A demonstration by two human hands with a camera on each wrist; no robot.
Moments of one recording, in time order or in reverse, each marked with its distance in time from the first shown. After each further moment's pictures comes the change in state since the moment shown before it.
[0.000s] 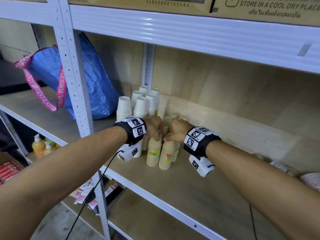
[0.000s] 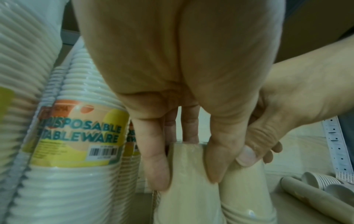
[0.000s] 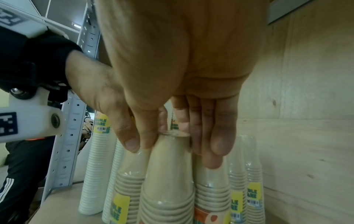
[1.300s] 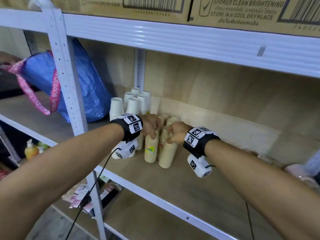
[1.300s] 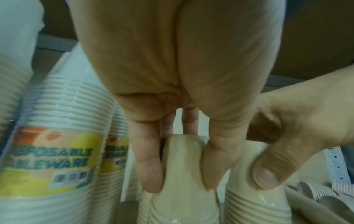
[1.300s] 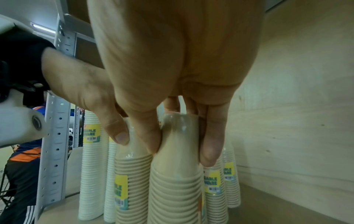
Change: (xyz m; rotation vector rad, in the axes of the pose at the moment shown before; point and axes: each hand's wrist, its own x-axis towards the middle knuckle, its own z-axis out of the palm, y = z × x) left_hand -0.016 0.027 -0.010 -0.032 0.006 -0.057; right_hand -0.032 0.017 -0.002 0.084 -0.019 0.132
